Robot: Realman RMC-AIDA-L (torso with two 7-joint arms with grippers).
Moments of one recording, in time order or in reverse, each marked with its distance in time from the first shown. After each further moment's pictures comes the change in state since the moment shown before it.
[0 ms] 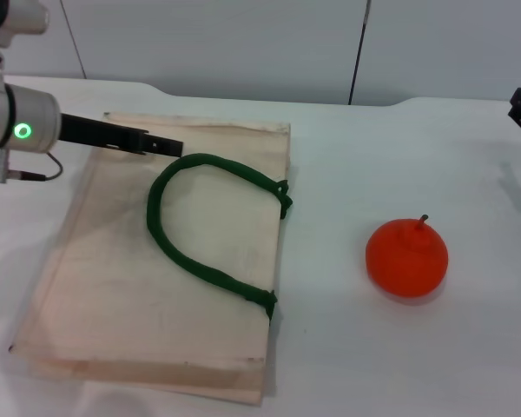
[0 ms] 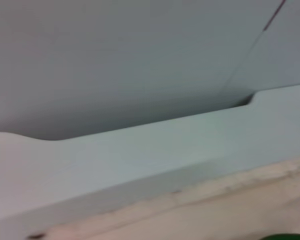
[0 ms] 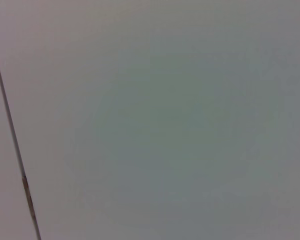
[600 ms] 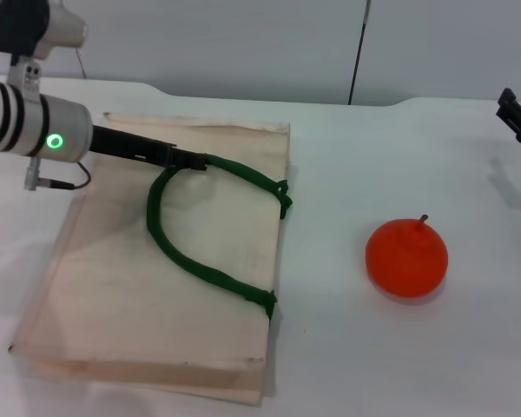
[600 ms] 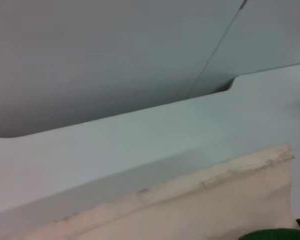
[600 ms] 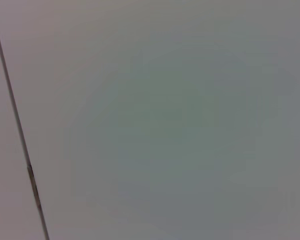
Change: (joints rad) left arm -0.010 0.010 0.000 0.142 0.032 -0.089 0.026; right arm 0.026 0.002 -0.008 0.003 0.000 -0.052 0.000
